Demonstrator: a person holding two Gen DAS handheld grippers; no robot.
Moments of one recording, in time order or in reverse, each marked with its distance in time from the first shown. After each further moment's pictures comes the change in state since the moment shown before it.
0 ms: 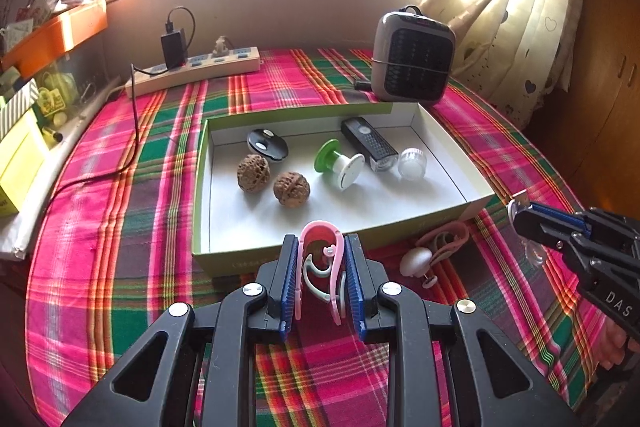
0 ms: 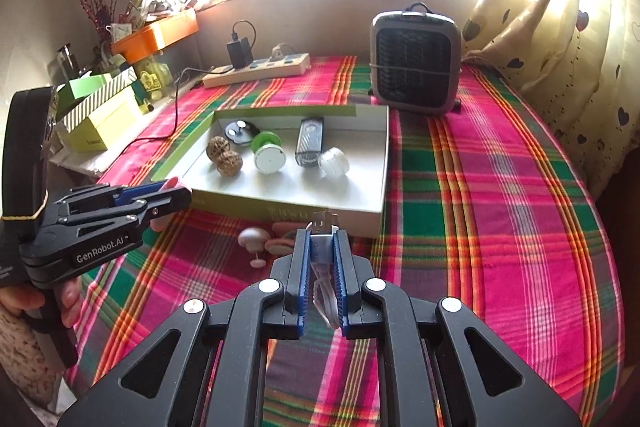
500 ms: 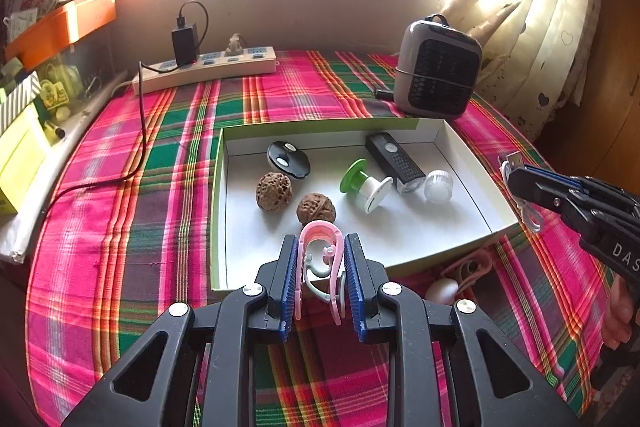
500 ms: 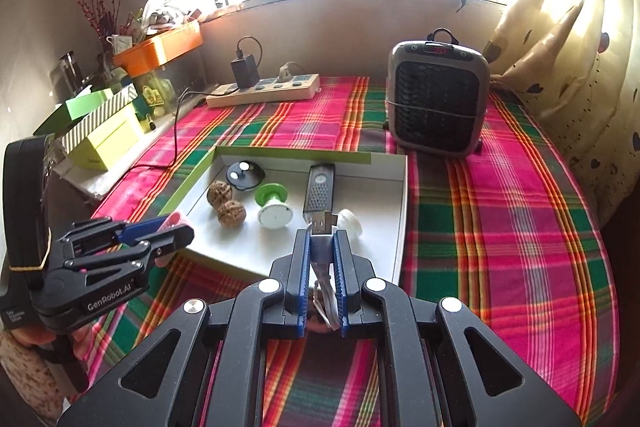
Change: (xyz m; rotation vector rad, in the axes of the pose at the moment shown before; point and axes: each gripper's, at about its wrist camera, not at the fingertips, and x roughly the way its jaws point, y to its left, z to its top) left arm 0.016 0.020 0.017 -0.055 0.009 0.007; right arm 0.024 0.003 0.046 -0.016 -0.018 0.028
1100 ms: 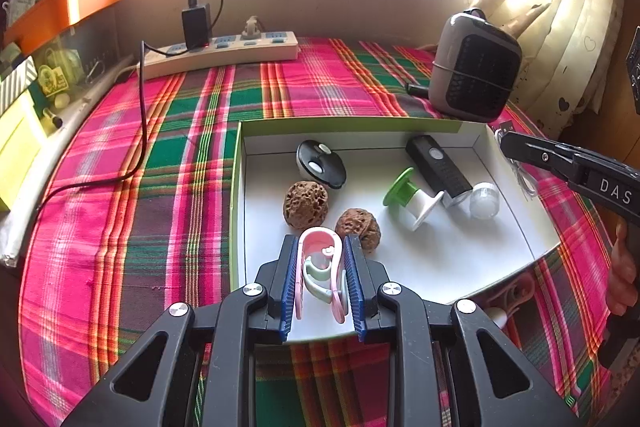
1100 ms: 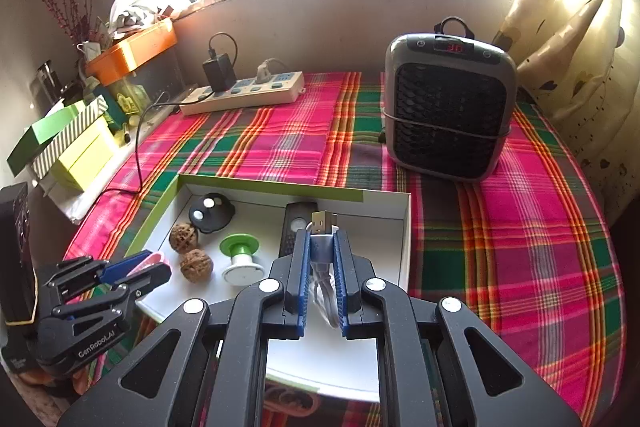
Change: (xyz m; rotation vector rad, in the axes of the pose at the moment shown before) left arm 0.036 0.021 0.011 -0.032 0.039 0.035; right arm 0.055 -0.016 0.040 0.038 0.056 -0.014
